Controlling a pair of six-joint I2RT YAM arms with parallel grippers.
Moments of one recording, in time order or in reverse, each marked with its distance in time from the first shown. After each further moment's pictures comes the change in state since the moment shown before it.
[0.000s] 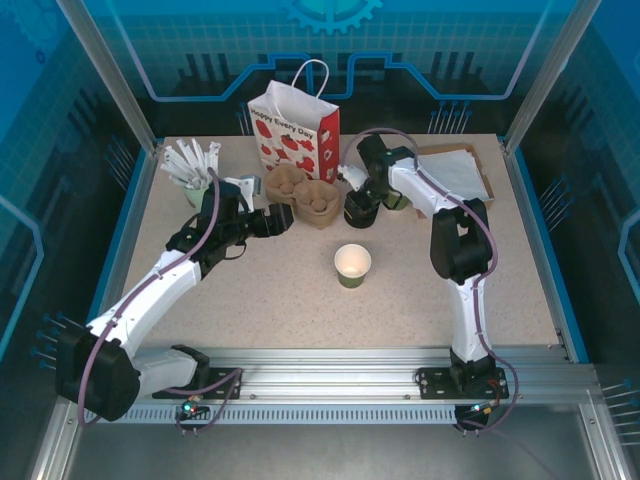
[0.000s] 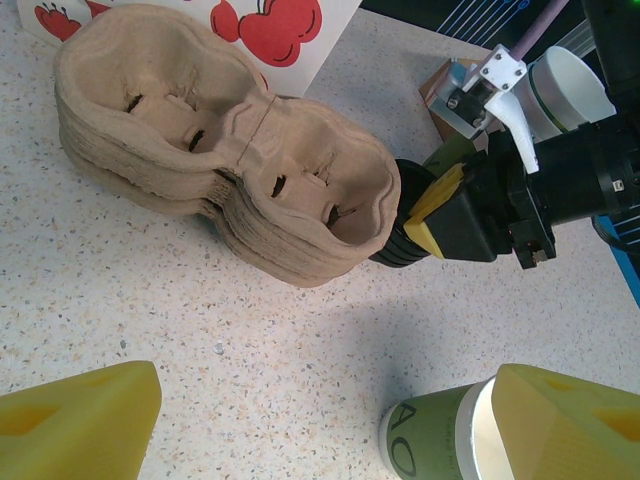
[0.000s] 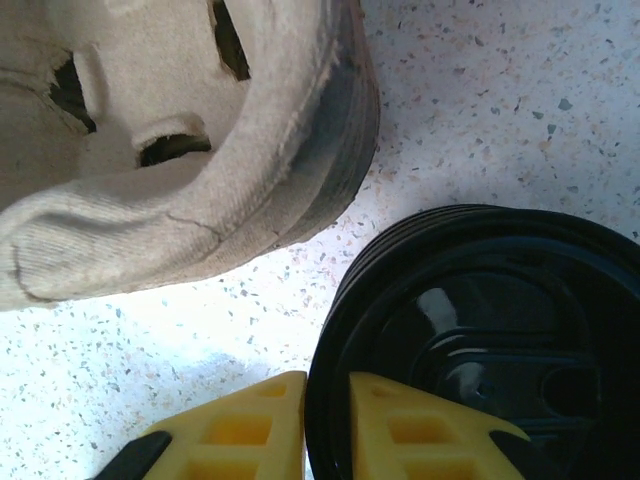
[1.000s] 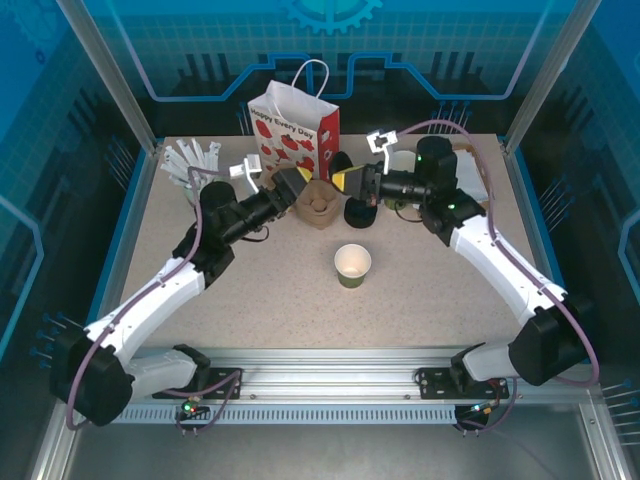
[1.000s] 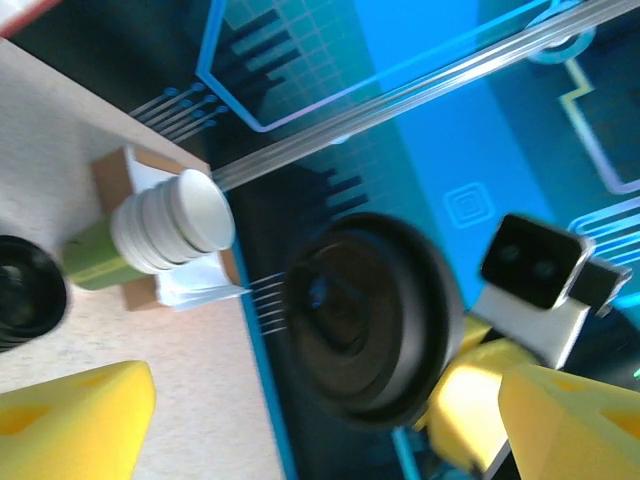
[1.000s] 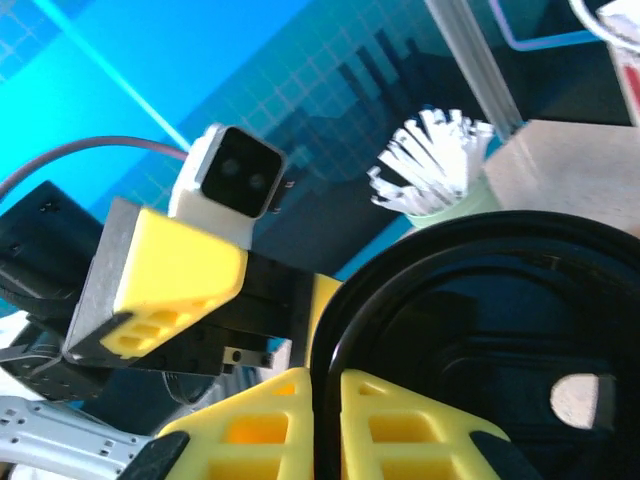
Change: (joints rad) left arm -0.111 -0.010 -0.023 0.590 0.160 -0.684; right arm 0.047 -0.816 -0.719 1.049 -0.517 0.806
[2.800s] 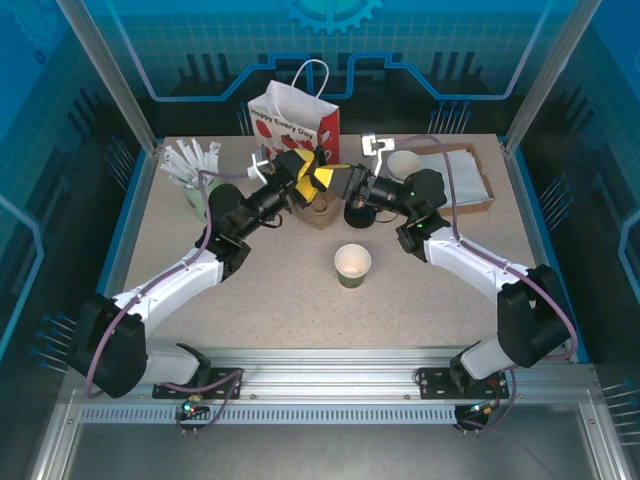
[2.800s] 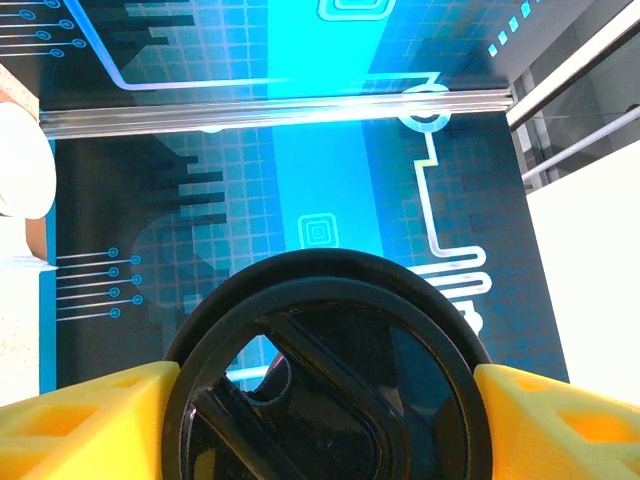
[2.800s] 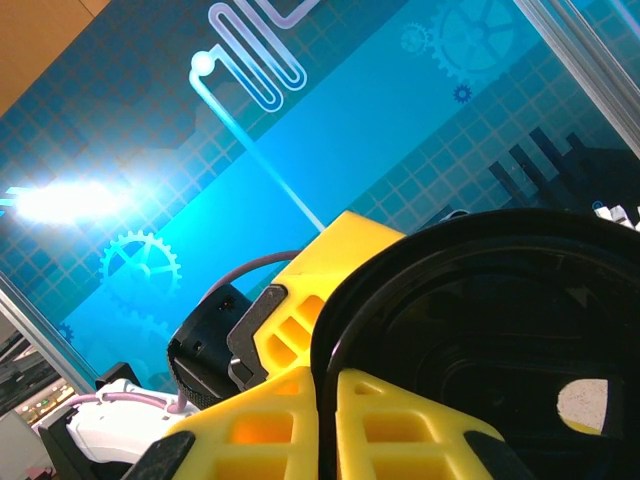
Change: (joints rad) left arm -0.024 0.140 -0.028 0.418 0.014 -0.469; right arm 0.085 0.113 -0.179 0.850 0.032 0.494
